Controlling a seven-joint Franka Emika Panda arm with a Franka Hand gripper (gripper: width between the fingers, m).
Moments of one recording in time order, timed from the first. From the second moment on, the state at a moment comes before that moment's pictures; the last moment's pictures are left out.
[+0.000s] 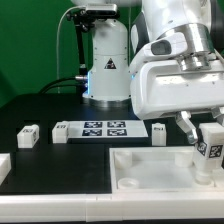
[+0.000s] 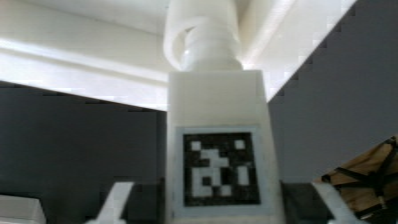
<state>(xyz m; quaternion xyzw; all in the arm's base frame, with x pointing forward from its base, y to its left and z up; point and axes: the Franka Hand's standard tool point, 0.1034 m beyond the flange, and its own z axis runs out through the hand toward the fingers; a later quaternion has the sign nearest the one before) 0.615 0.123 0.092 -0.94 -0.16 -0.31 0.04</state>
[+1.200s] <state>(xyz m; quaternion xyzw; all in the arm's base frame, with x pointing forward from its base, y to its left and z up) 0.610 0.123 0.079 -0.94 -0.16 -0.29 0.04</state>
